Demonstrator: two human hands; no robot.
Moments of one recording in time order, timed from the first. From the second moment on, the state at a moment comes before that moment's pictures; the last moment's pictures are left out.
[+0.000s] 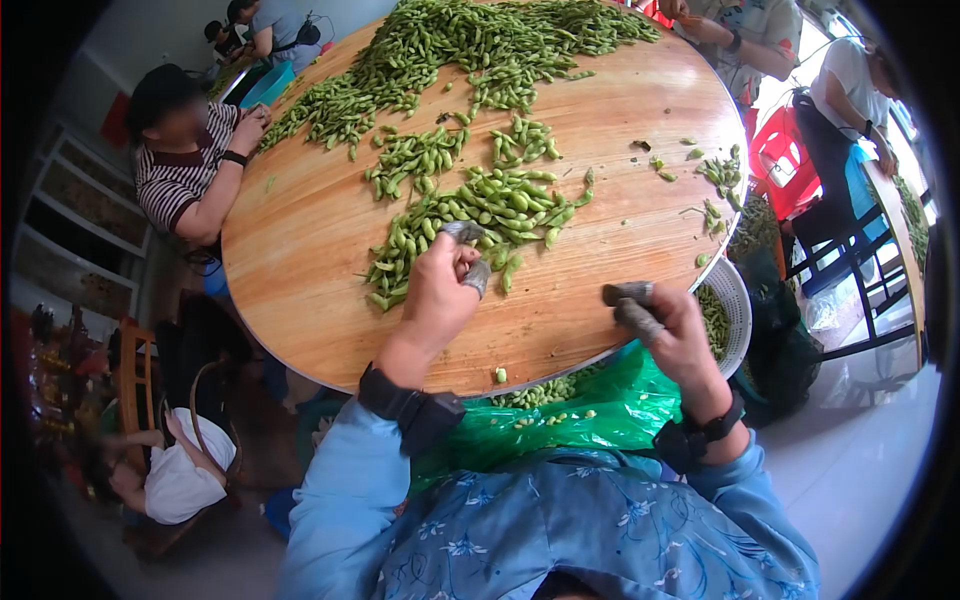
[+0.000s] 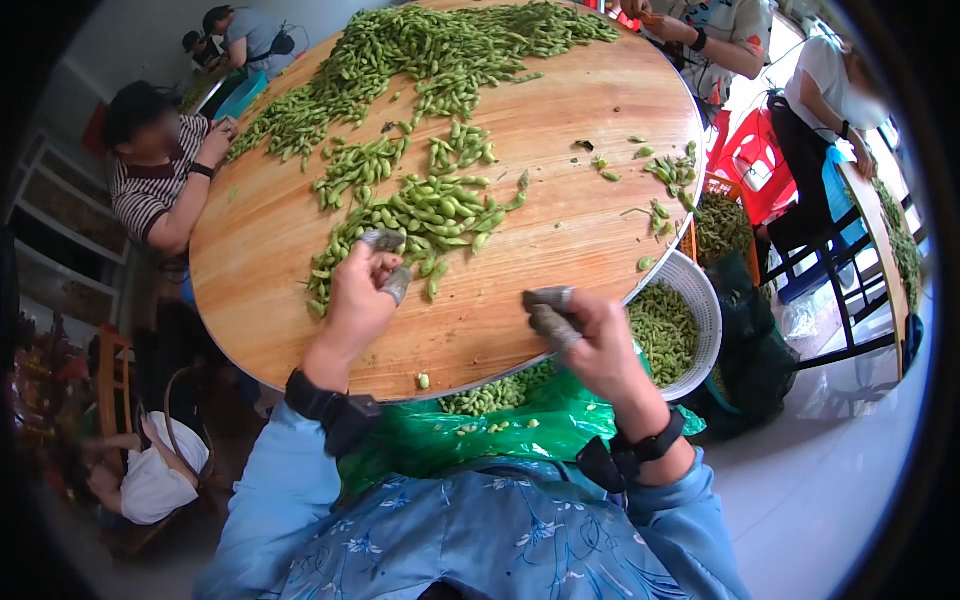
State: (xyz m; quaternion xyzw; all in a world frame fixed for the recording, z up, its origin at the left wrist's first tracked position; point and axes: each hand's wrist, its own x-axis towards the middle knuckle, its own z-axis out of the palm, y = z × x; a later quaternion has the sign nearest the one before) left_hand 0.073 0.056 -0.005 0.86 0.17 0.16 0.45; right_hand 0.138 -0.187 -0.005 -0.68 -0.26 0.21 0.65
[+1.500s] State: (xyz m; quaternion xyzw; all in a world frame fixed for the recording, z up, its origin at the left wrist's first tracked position) left_hand 0.068 0.049 -0.007 0.94 0.08 0.10 0.32; right_hand 0.110 -0.148 -0.005 -0.64 -0.27 0.28 0.66
